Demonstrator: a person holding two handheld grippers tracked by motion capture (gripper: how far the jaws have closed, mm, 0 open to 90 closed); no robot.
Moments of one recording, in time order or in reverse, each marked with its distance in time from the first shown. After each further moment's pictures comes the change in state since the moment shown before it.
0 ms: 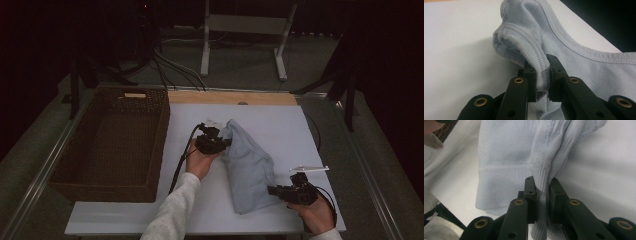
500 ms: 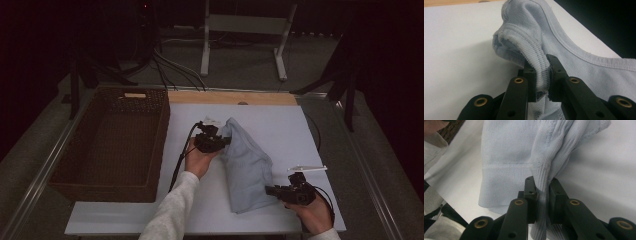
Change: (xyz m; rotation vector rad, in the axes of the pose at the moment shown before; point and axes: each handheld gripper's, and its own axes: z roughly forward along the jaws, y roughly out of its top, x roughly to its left) left arm 0.002 0.005 -0.006 -0.016 -0.007 -0.012; right arm 0.005 0.002 0.002 -0.004 0.026 0.000
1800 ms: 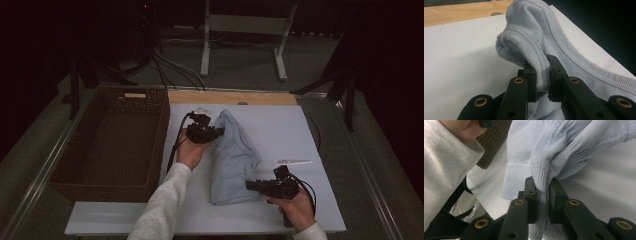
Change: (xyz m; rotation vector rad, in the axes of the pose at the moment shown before) left arm 0.012 0.025 -0.028 -0.006 0.027 0.001; right arm 0.038 0.025 0.014 -0.052 0.207 0.011
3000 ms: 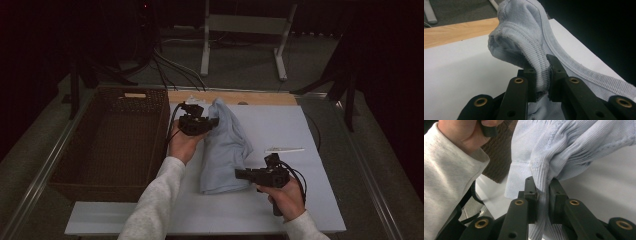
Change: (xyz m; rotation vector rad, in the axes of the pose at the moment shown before) left arm -0.001 0.025 -0.037 -0.050 0.031 0.005; right arm 0.024 0.034 0.009 -0.041 0.060 -0.025
